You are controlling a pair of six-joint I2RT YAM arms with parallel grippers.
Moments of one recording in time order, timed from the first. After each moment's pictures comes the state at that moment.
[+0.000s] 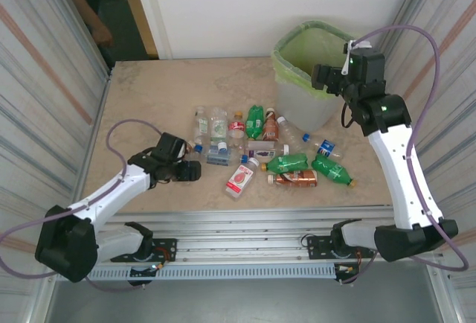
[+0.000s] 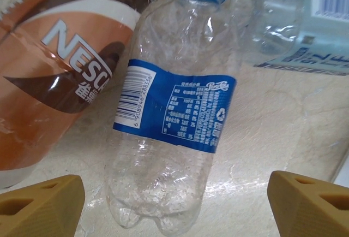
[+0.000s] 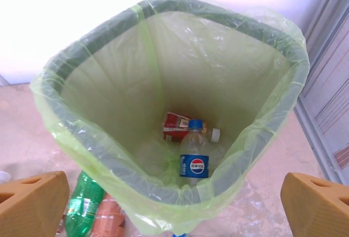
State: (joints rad) left arm -0.47 1.17 0.69 -0.63 -0.03 -0.40; right arm 0.24 1.26 1.59 -0.78 0.24 0.22
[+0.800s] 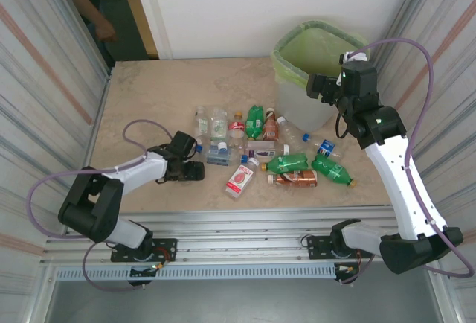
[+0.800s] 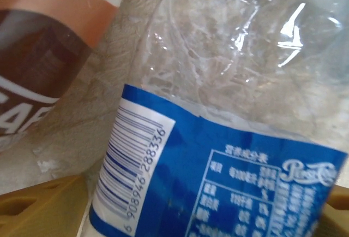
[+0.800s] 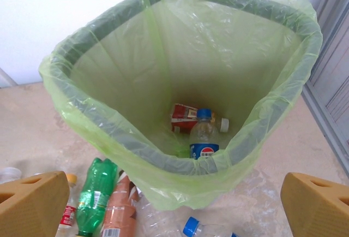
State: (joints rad) left arm -0.47 1.47 0.72 -0.51 -0.08 -0.44; right arm 0.30 1.19 1.46 -0.73 0.30 0.29
